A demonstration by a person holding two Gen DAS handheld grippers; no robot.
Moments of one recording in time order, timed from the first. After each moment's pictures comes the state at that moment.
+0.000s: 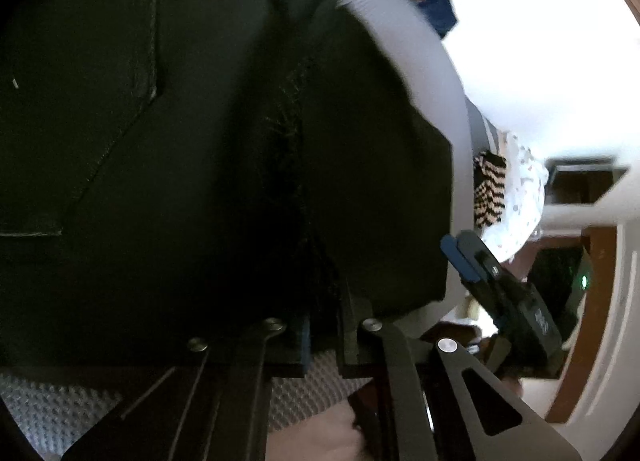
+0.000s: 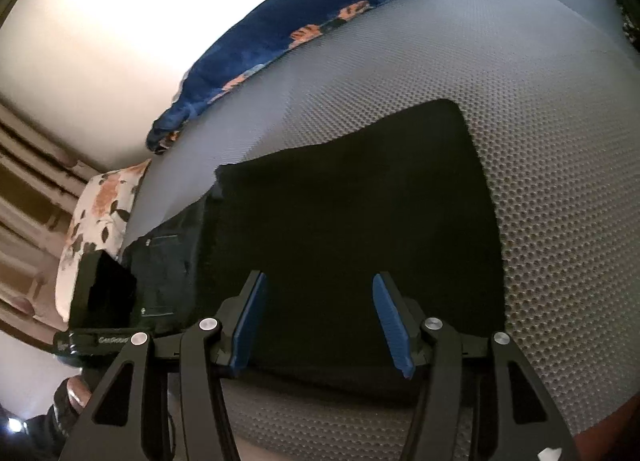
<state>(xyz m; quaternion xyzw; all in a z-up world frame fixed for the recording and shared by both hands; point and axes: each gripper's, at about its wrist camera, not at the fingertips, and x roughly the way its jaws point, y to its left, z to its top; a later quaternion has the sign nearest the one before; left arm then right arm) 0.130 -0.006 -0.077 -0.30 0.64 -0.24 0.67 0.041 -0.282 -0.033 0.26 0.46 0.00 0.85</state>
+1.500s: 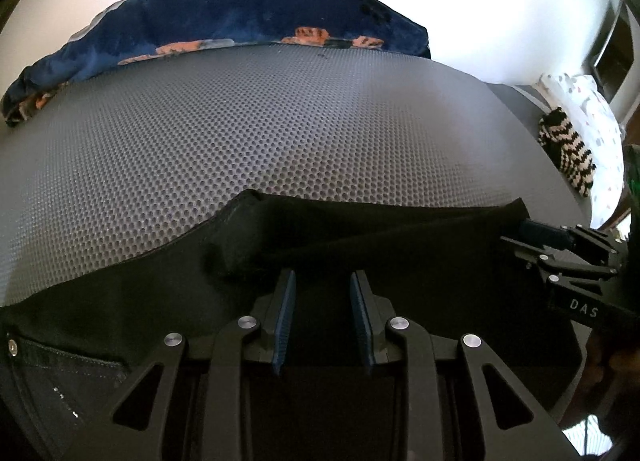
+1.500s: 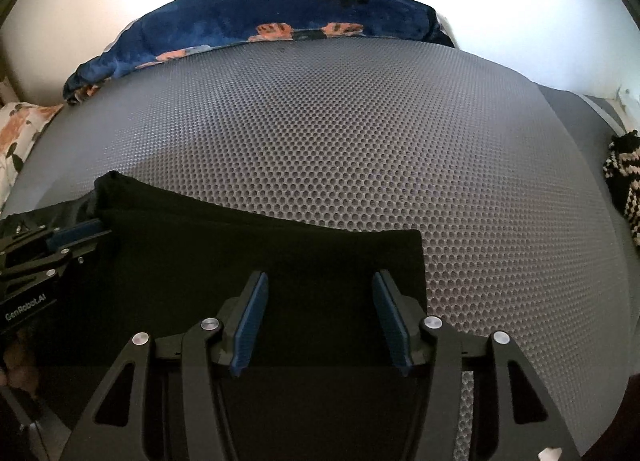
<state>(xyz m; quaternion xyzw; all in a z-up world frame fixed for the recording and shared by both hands) 0.220 -0.057 -0.060 0.01 0.50 -0.21 0.84 0.132 -0.284 -0.051 0.03 0.48 -0.11 0.87</state>
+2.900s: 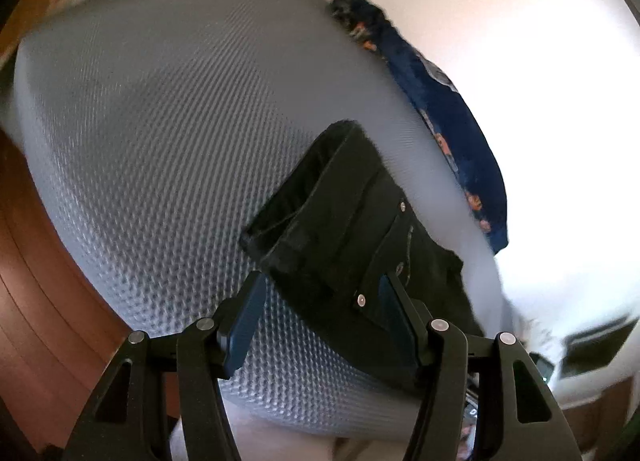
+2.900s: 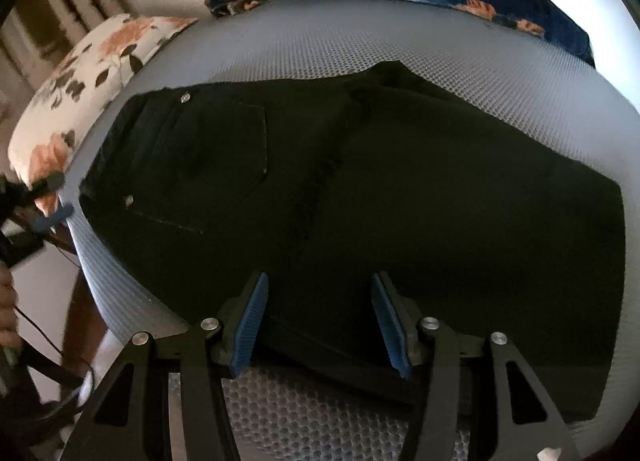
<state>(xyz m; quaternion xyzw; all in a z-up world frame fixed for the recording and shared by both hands) 0.035 0.262 -0.041 -0.42 0.45 0.02 0.78 0.092 -0.106 -0.067 0.02 0.53 0.07 0.84</state>
